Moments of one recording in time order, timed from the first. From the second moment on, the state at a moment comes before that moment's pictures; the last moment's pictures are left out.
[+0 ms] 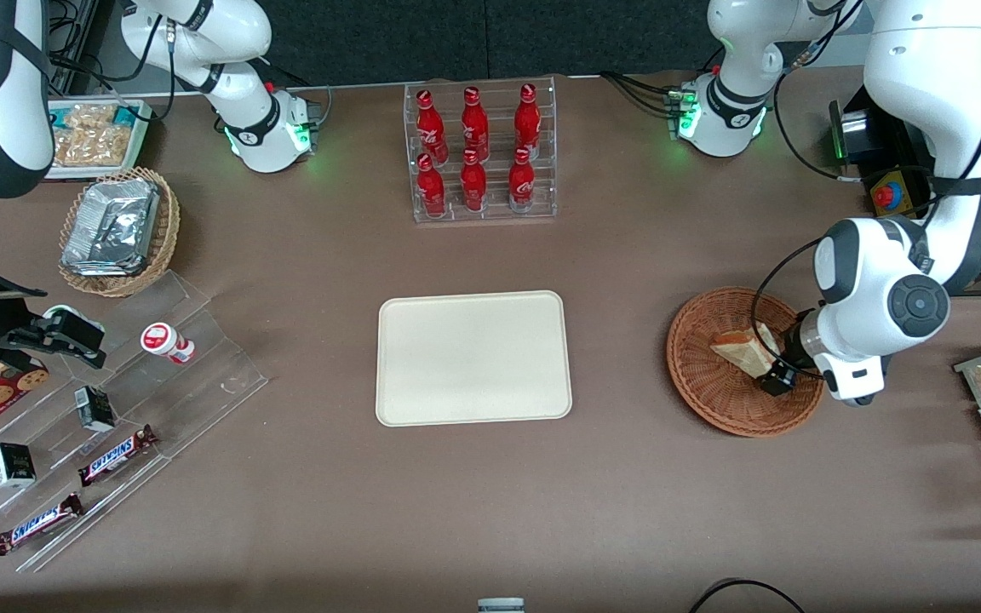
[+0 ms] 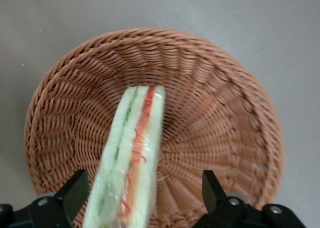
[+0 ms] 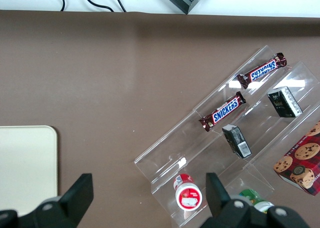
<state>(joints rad) 0.02 0.36 -0.08 -1.99 0.00 2.26 -1.05</state>
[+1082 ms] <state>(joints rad) 0.01 0.33 -0.13 -1.94 0.00 2.21 -0.89</state>
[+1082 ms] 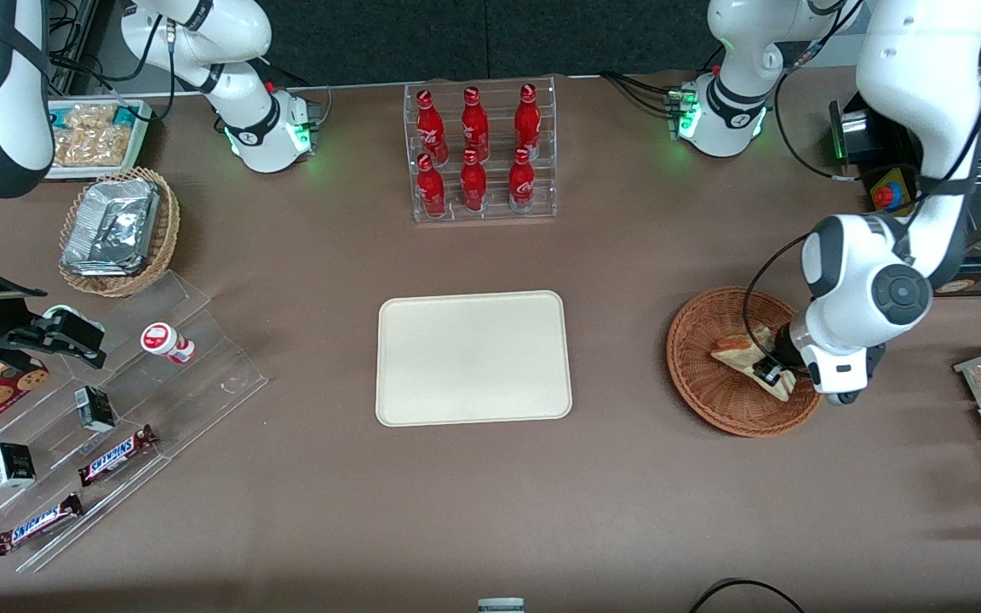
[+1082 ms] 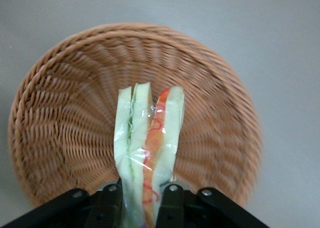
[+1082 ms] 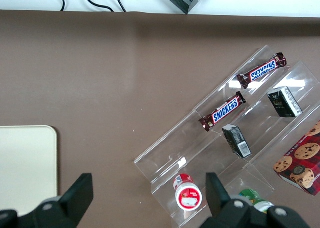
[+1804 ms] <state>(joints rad) -0.35 0.44 -0.27 -1.55 0.00 1.95 -0.87</state>
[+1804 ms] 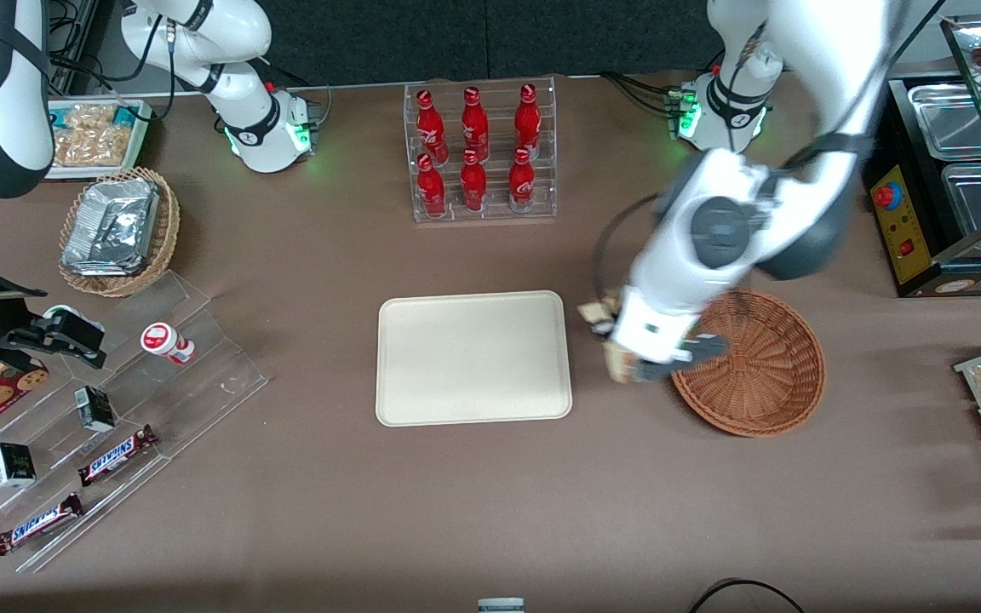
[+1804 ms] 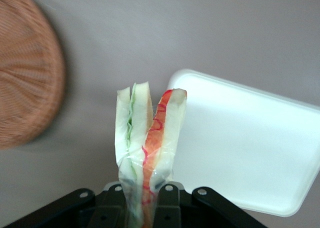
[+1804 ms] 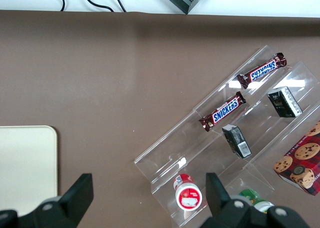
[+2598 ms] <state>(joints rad) -0.64 0.91 -0.26 -1.19 0.17 2.14 -0.91</state>
